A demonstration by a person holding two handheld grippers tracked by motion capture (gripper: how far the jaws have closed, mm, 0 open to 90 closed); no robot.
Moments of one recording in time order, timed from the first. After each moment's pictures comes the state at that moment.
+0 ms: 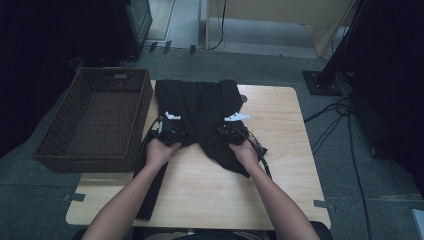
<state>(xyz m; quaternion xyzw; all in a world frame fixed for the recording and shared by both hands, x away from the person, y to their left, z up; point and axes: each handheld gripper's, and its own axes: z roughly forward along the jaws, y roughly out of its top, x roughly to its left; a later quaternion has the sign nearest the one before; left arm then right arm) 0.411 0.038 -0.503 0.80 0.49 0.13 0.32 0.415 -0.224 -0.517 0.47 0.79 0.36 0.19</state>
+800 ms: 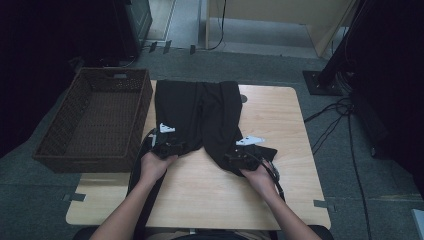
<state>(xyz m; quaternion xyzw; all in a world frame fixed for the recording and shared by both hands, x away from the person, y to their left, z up) 0.377 0.051 -0.505 0.79 0.49 0.12 0.35 0.326 -0.252 -0.513 0.46 0.80 0.35 0.17</state>
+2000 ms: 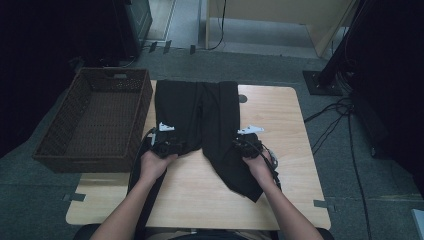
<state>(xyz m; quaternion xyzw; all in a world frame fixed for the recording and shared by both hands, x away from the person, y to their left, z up) 0.380 0.053 -0.505 0.78 0.50 0.10 0.35 0.365 -0.258 -0.508 0.50 0.78 0.32 0.19</state>
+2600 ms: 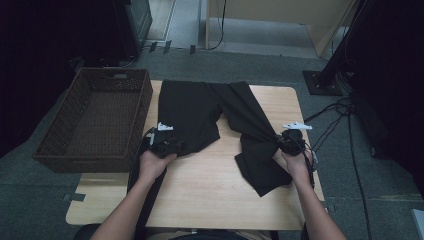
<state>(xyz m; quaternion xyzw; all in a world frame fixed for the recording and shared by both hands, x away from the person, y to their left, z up) 0.380 0.057 -0.504 0.79 0.50 0.10 0.35 0.353 -0.383 -0.484 0.59 0.71 0.29 0.24</state>
